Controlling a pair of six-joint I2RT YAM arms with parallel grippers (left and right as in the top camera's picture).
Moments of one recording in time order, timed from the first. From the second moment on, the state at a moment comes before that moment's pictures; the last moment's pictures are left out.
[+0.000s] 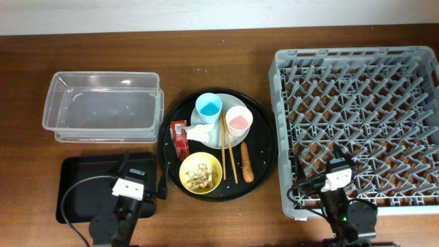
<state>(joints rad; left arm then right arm) 0.01 0.01 0.02 -0.06 0.28 0.11 0.05 0.01 0.01 -0.06 -0.14 -0.10</state>
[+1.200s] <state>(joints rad) 0.01 0.01 0.02 -0.08 -0.01 0.11 0.05 0.01 0.01 -0.06 -0.14 -0.10</state>
